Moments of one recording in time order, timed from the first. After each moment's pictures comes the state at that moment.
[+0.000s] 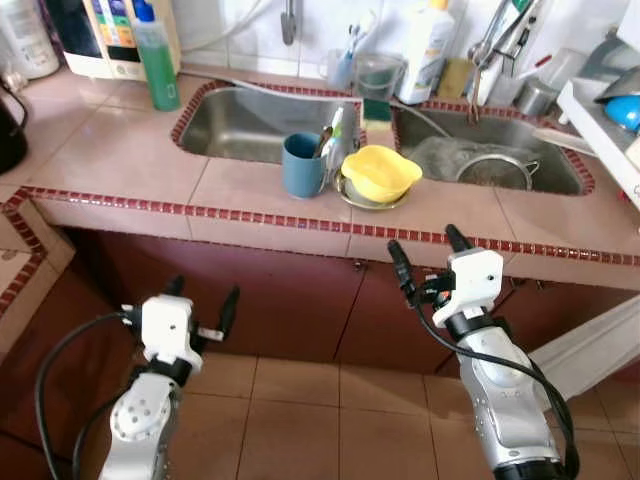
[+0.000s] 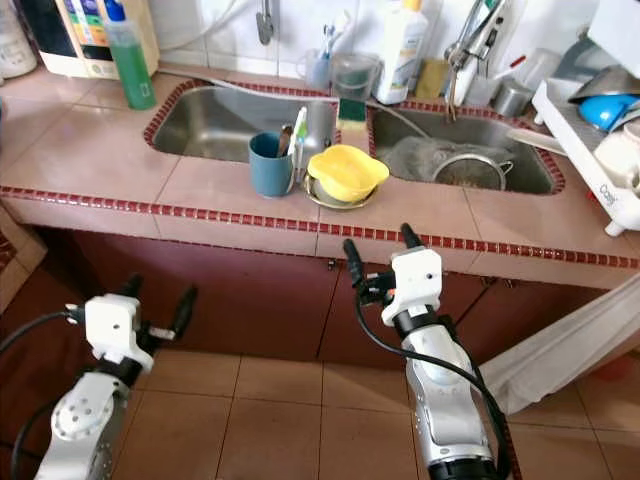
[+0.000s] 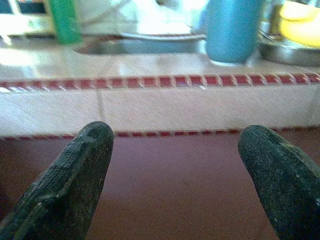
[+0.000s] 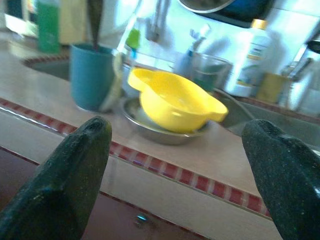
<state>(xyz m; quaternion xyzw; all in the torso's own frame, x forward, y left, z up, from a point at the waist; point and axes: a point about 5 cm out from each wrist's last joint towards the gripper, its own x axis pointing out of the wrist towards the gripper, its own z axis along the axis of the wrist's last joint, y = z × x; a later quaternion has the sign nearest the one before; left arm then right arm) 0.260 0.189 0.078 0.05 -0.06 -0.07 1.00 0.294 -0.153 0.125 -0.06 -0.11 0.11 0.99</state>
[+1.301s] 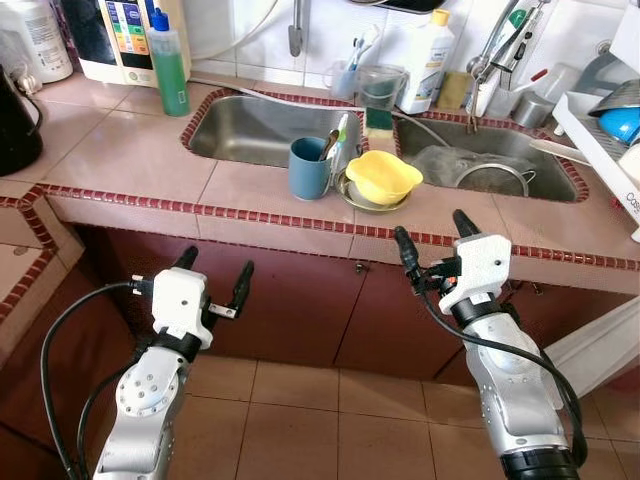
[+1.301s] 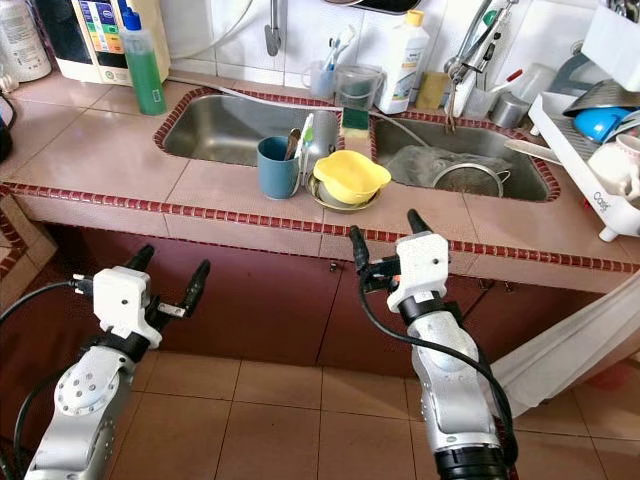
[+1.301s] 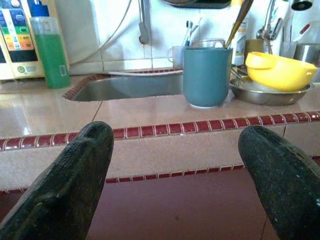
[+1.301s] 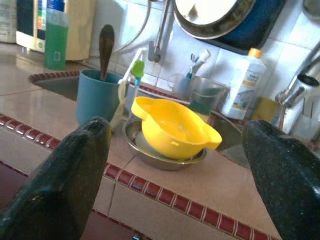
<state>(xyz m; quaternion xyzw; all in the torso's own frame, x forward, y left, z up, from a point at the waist) 0.272 0.172 0.110 0.06 -0.09 -0.11 0.99 0.300 -0.155 0.144 -0.08 -0.14 0.12 0.98</state>
